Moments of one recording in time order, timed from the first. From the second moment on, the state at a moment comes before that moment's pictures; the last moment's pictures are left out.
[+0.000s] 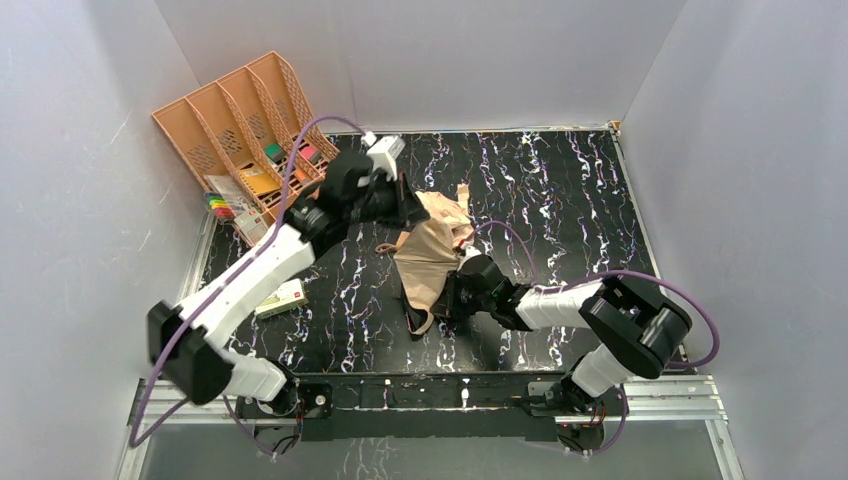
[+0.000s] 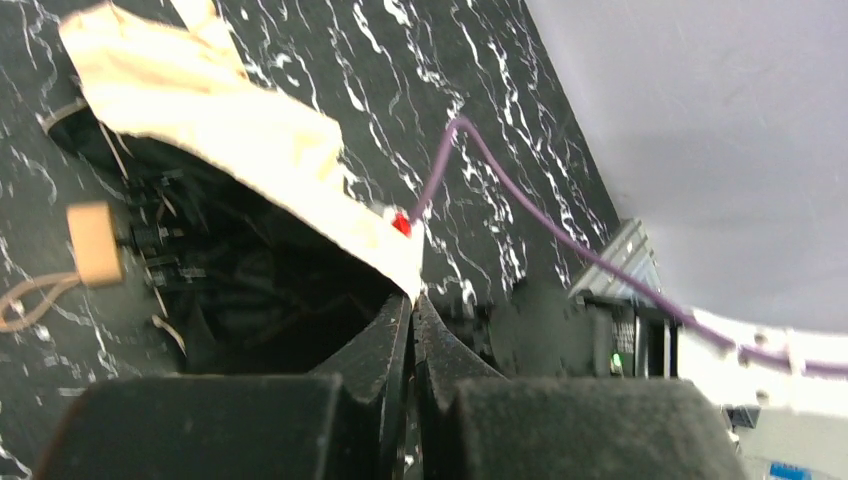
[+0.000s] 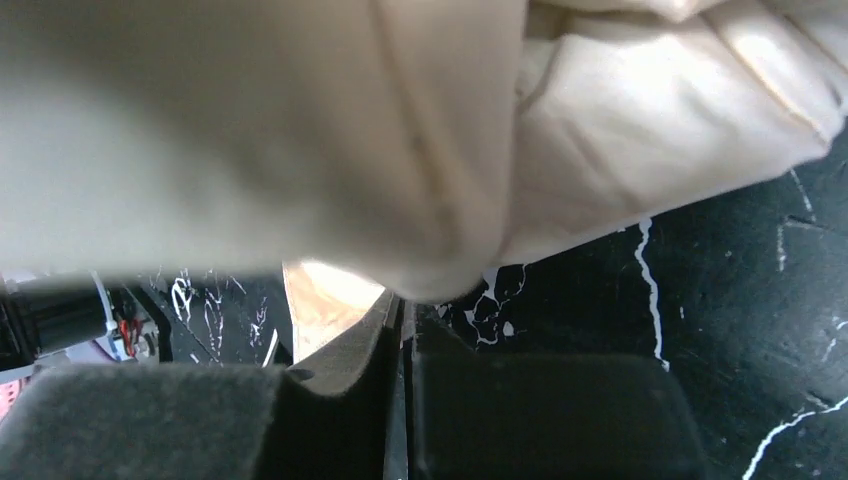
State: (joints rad) left arm -0.63 1.44 1.35 -0.41 0.30 -0.52; right arm 0.86 1.51 0.49 0.33 -0.16 0.82
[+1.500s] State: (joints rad) left arm -0.99 1.12 0.34 0.18 0.15 -0.85; right arm 0.86 1.07 0.62 0.01 -0.26 0.71
